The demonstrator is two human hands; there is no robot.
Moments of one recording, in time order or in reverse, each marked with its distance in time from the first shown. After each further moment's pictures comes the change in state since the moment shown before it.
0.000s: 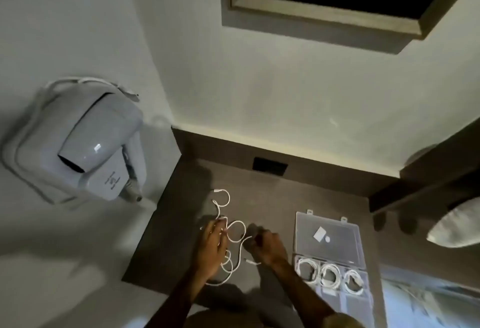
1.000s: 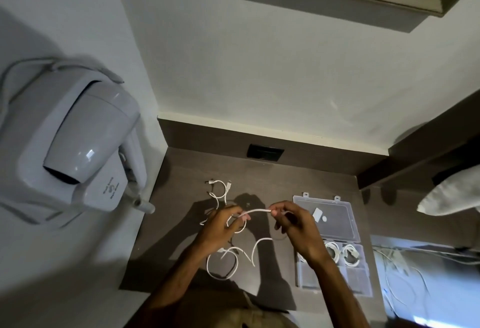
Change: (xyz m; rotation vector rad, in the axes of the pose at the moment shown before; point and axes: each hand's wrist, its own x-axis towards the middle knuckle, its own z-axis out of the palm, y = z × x) left_hand 0.059 -0.014 -0.017 -0.342 -0.362 0.241; right_hand -0.050 -0.022 -0.059 0.465 0.311 -0.247
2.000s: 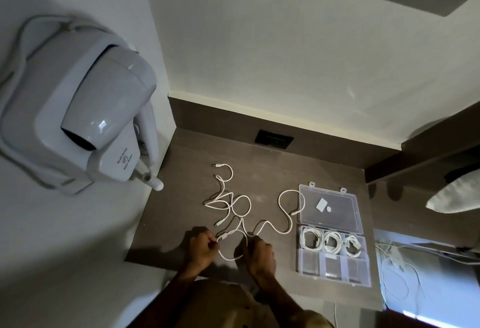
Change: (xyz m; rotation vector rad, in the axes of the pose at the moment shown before) left_hand -0.092 -0.069 0.044 0.100 0.052 -0.723; right_hand -0.054 0.092 0.136 -0.477 -0.125 0.447
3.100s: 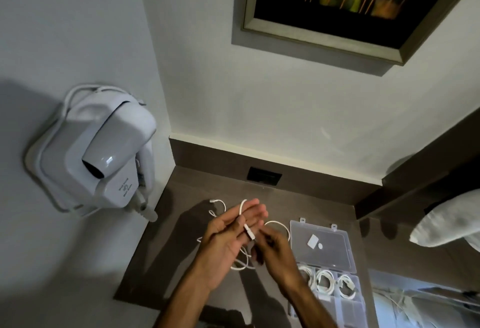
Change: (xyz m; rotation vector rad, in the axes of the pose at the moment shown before) left_hand -0.098 0.186 -0.091 -1.383 -0.505 0.605; right_hand -0.056 -0.061 -0.169 0.726 -0.077 -0.560
